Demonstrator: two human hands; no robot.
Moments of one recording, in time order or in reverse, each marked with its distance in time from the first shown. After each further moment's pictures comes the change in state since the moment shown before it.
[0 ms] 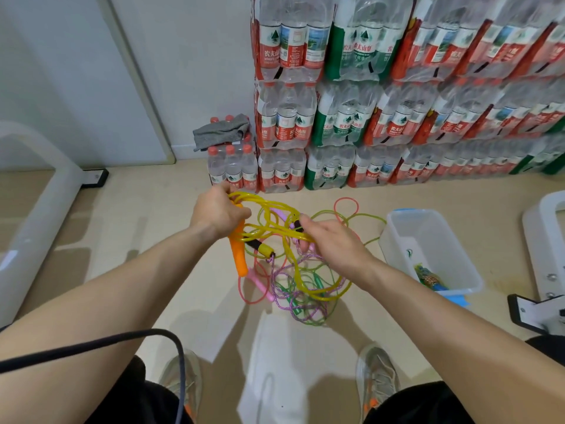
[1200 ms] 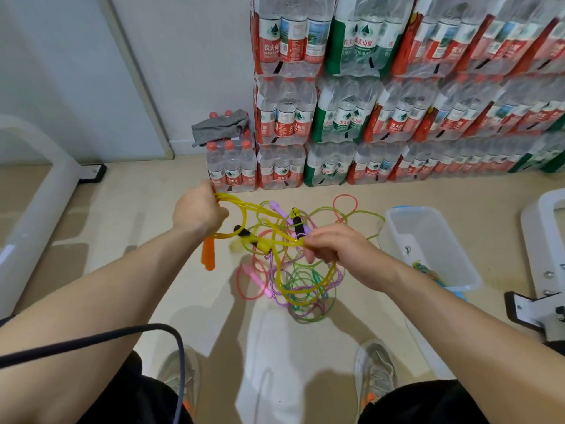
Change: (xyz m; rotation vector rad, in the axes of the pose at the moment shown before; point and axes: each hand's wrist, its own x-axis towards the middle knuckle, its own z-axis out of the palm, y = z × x) left_hand 0.013 -0.027 -0.007 0.303 0.051 -0.009; right_hand -0.015 0.006 -0.014 0.305 -0.270 -0.139
